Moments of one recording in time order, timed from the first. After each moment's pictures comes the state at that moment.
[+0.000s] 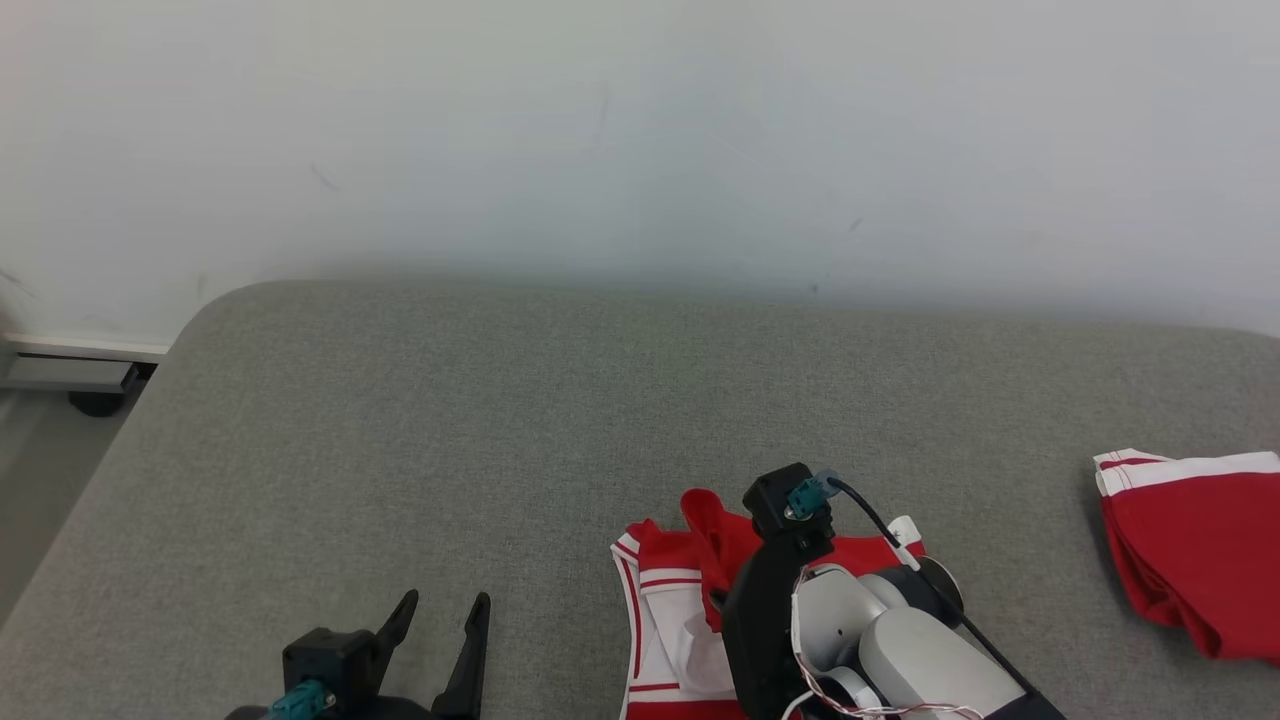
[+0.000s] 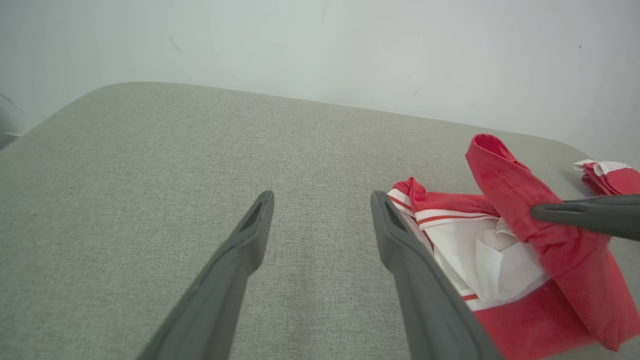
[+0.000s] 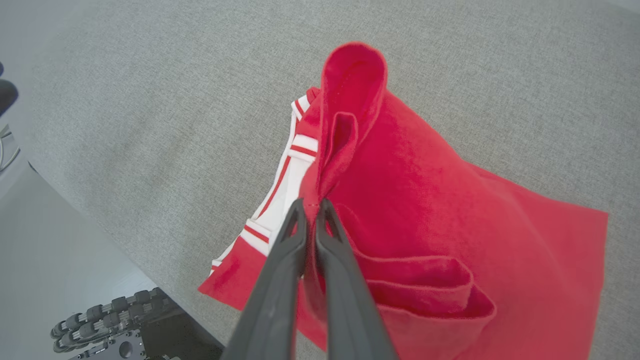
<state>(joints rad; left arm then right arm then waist) -0.08 0.17 -0.44 0.24 -0.36 0.09 -0.05 -0.39 -0.06 0.59 0.32 0.51 -0.12 0.66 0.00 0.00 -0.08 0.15</state>
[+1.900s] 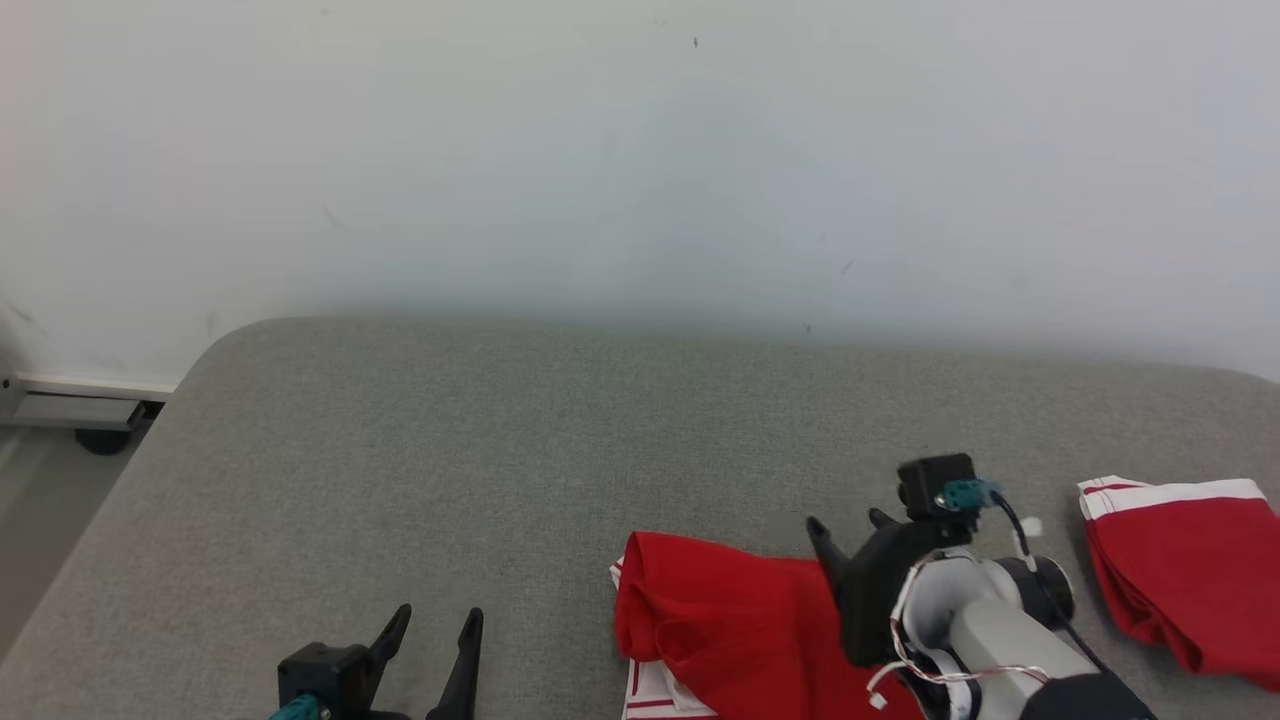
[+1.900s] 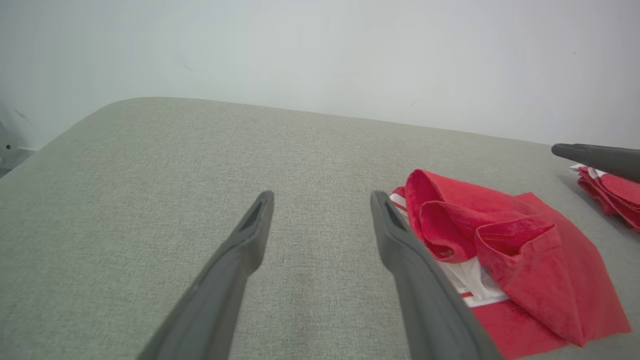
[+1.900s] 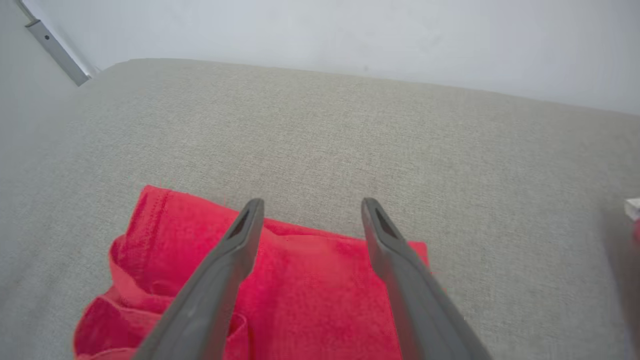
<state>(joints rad) -0.06 0.18 -0.44 0.26 -0.35 0.08 -0.06 -0.48 -0.10 0.57 0.70 0.65 -0.12 0.13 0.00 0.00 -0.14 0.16</state>
